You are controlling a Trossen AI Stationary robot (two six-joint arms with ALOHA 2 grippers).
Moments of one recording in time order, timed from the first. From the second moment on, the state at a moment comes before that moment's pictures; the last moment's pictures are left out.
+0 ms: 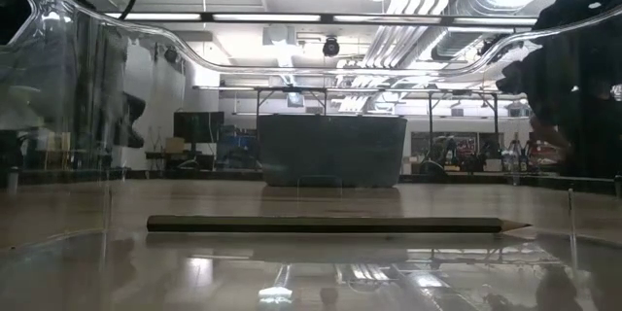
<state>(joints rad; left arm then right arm) 0.03 0.65 0.01 0.10 -0.01 -0.01 0.28 0.27 0.01 0.05 0.28 0.55</state>
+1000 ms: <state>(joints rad) 0.03 0.56 0.05 -0.06 -0.14 0.04 0.28 0.28 0.01 0.04 0.22 0.50</state>
